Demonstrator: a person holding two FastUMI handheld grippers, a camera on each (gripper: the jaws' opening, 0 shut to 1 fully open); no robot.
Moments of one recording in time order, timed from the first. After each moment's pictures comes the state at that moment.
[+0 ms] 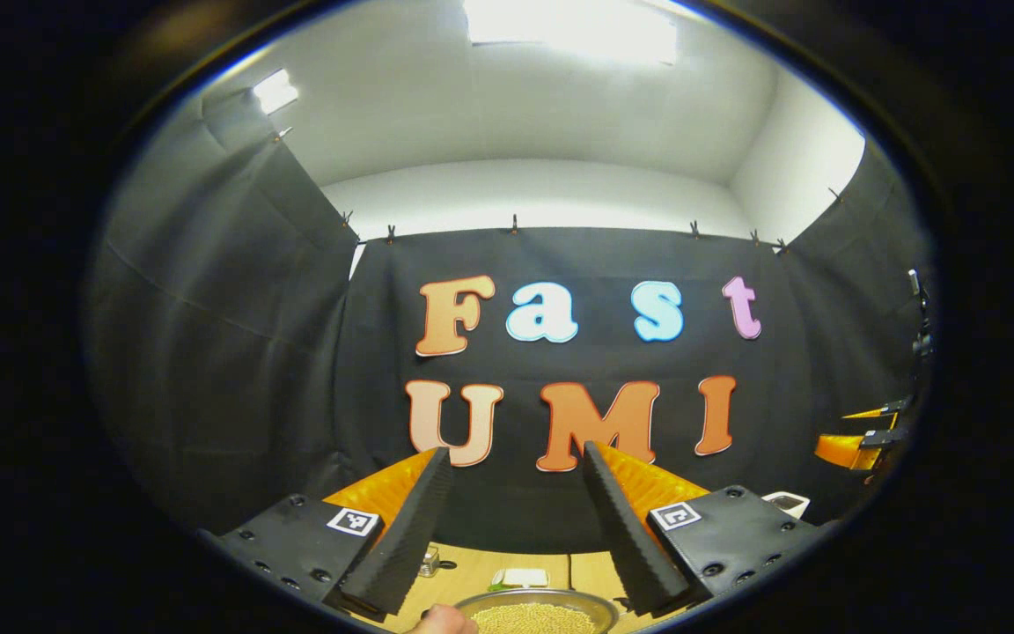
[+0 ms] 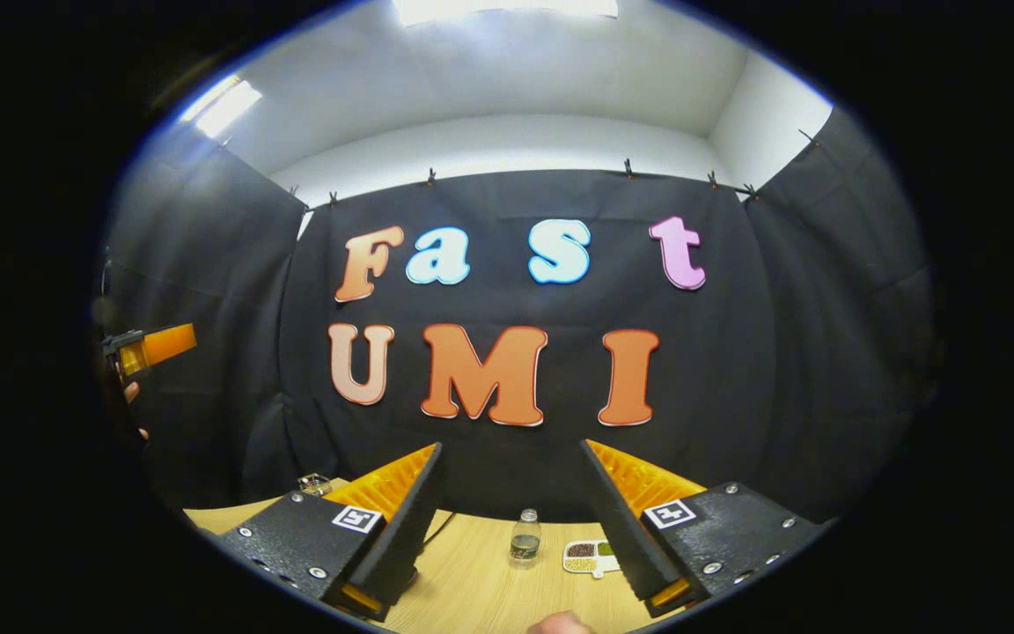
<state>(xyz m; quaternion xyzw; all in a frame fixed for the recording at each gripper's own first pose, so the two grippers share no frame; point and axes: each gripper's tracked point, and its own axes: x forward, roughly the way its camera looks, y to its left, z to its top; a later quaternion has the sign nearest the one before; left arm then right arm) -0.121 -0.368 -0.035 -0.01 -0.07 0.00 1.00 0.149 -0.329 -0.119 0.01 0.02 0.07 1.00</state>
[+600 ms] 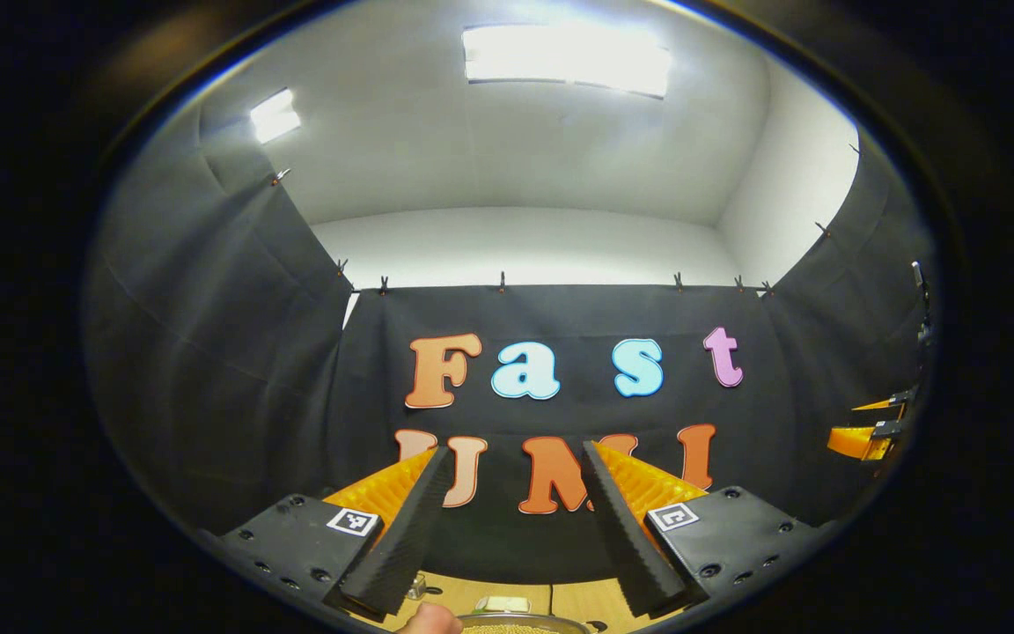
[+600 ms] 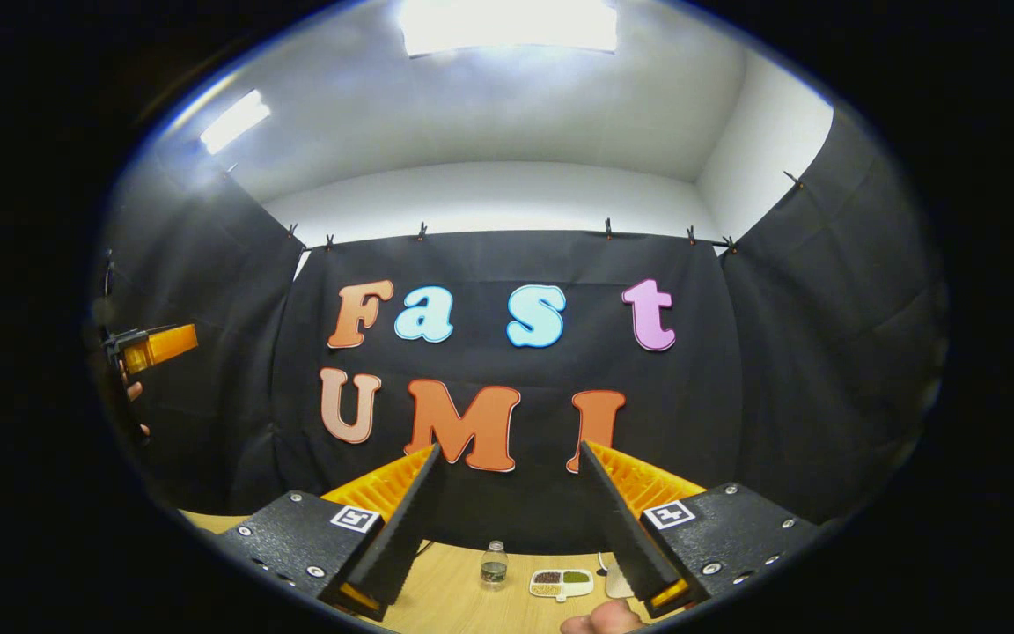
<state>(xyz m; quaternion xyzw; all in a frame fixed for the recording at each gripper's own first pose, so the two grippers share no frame) -0.140 -0.400 0.019 -0.01 -0.14 -0.01 0.99 0.106 -0.379 -0.041 0.00 -0.06 0.04 1.00</state>
